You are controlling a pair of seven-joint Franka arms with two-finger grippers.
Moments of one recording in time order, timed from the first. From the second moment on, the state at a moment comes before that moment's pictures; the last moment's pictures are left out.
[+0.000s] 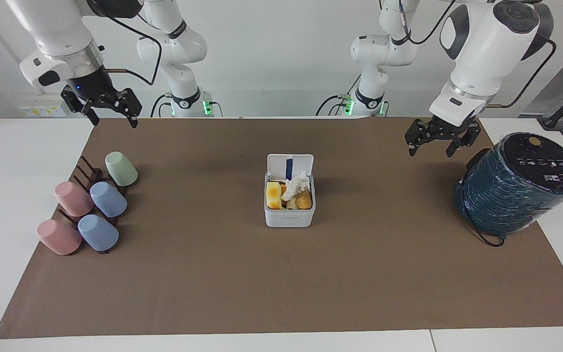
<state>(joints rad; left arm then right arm) -0.17 0.09 0.00 -1.53 0.01 1.65 -0.04 0.08 -0.04 -0.08 -1.58 -0.02 1.51 0.09</state>
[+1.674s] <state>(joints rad) -0.20 0.07 -0.02 -1.57 0.01 1.64 -0.07 0.08 -0.04 -0.08 -1.58 -0.02 1.51 0.09</state>
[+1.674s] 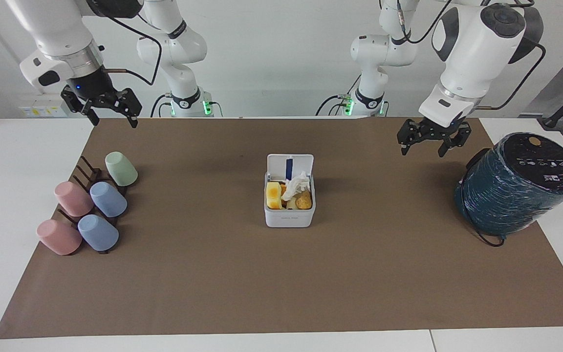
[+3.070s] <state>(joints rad) -0.60 -0.07 -0.03 -1.94 -0.07 2.02 -0.77 0.08 -0.04 -0.08 -1.58 -0.02 1.51 0.09</state>
